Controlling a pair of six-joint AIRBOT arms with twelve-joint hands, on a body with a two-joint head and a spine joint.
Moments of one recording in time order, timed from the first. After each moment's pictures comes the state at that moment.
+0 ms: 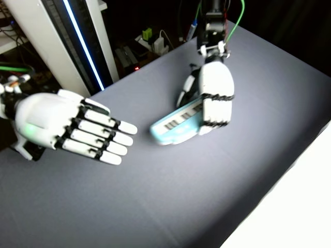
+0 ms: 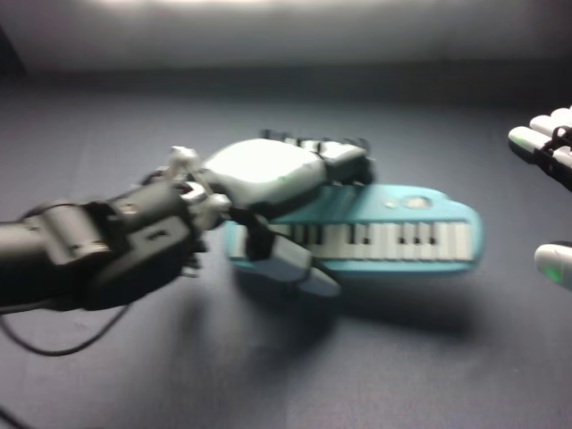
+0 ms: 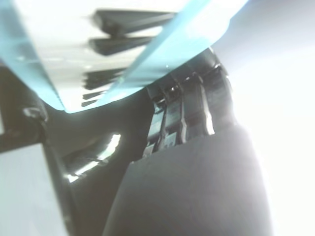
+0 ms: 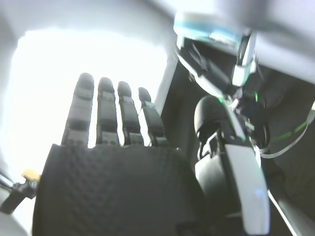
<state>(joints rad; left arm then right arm) 0.69 -1.37 1.38 0.17 -0.52 0.60 -1.05 -0.79 0.81 0.26 1.19 -1.10</state>
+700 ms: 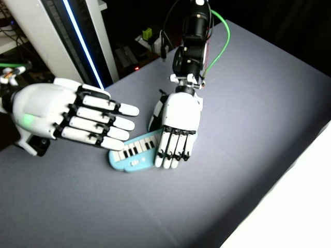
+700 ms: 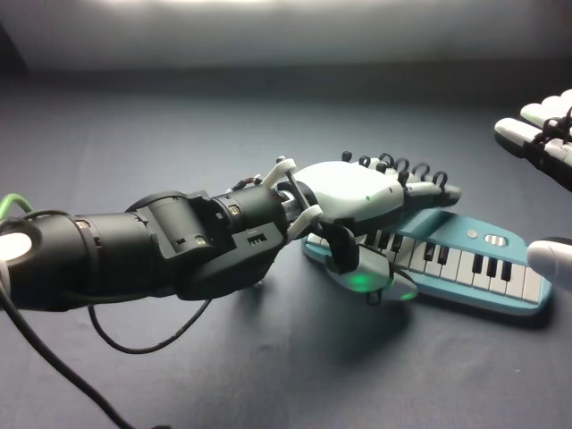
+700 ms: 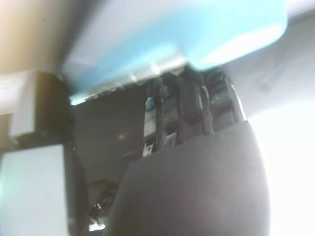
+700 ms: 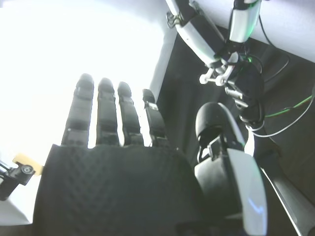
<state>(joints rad) 0.62 -1.54 1.49 0.26 -0.36 0.55 -1.04 -0.79 0.80 0.22 1.23 -1.07</state>
